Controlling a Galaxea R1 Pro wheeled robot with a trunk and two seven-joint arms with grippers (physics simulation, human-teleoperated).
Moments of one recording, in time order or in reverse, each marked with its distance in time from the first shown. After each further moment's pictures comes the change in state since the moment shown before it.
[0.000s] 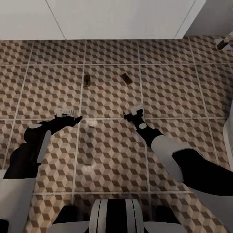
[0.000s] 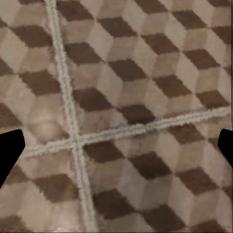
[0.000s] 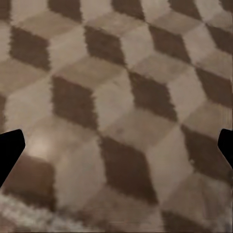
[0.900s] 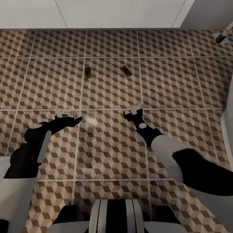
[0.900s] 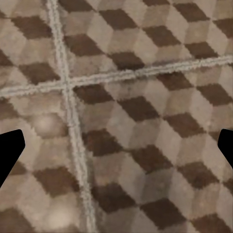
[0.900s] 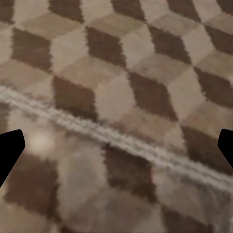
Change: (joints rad) left arm 0.000 0.000 0.000 0.014 0.000 -0.003 -0.001; right arm 0.000 0.000 -0.002 -0.007 0.003 0.001 -0.002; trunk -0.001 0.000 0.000
